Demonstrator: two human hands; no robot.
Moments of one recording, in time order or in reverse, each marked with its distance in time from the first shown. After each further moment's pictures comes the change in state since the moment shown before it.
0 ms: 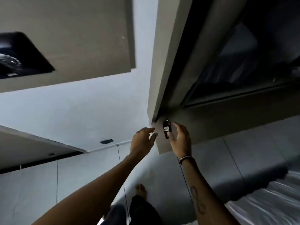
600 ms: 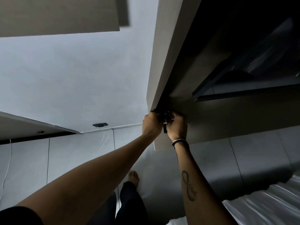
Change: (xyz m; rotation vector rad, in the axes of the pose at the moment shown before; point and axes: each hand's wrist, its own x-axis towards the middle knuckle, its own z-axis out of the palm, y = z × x) left_hand 0.086 -0.005 0.091 -0.198 0.002 -0.324; right_hand 0.077 0.036 0.065 0.005 -0.136 0.223
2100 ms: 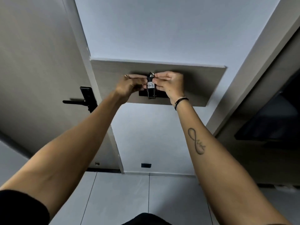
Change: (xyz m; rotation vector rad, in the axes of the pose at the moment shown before) left_hand -0.174 0.015 -0.568 -0.711 0.149 0.481; right_hand -0.251 -0.476 -0.054 0.807 -0.272 -0.681
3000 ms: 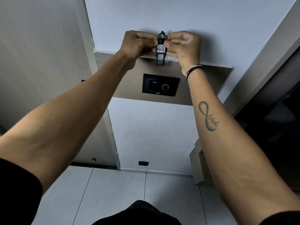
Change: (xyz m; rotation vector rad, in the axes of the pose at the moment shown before) left_hand 0.036 0.087 0.008 0.025 0.052 0.222; right_hand 0.039 -0.082 0.003 -0.053 0.037 -0.209
